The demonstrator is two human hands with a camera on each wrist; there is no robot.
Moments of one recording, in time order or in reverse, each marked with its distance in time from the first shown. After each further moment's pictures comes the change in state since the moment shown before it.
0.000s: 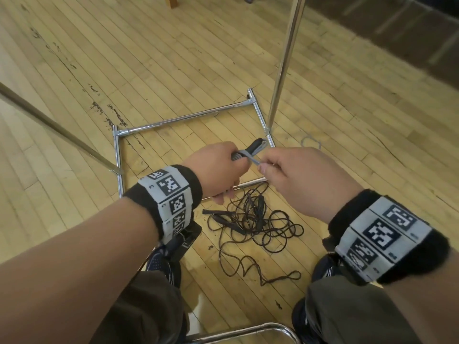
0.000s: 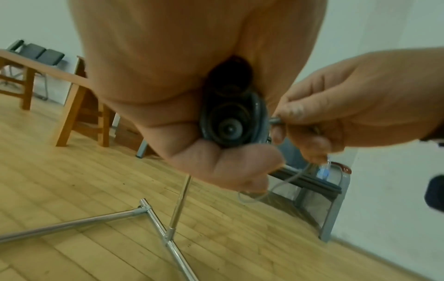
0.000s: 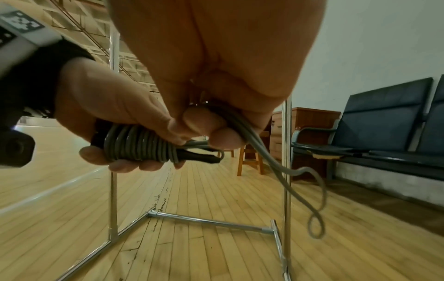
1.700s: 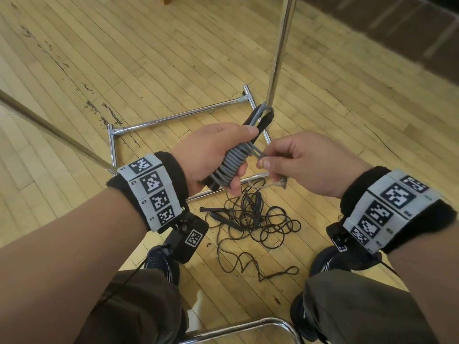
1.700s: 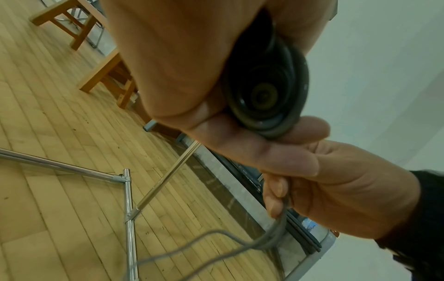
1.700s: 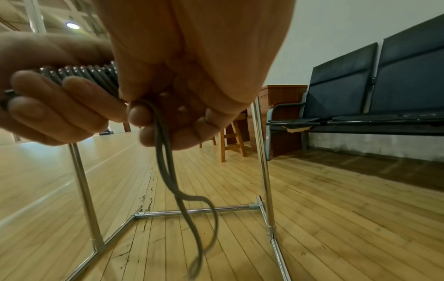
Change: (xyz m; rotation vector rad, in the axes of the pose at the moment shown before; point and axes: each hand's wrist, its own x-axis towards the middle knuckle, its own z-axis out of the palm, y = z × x) left_hand -0.008 0.007 -0.011 -0.736 -0.221 0.161; right_hand 0.008 0.031 -0.011 0.432 -0.074 -0.022
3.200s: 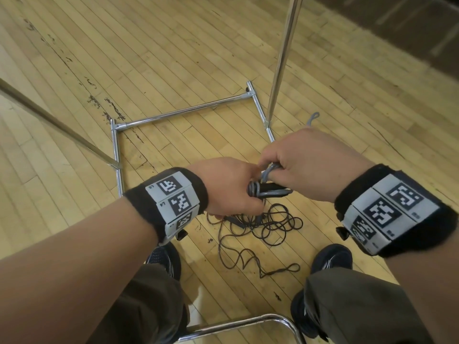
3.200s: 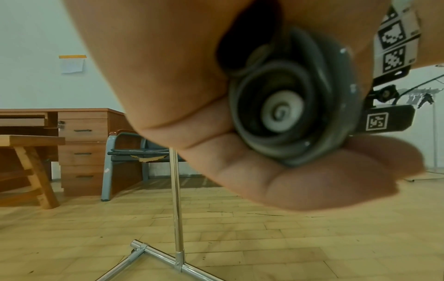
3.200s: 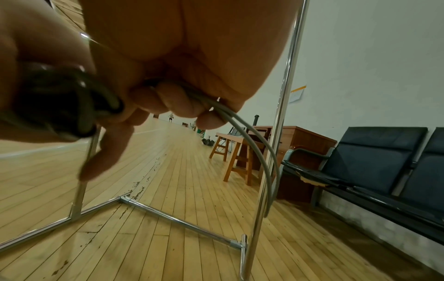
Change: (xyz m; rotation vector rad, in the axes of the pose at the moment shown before) left_hand -0.011 -0.012 0.021 1.275 -0.186 -0.104; right_hand -0.005 -0.033 0.001 -0.642 -0.104 -0.084
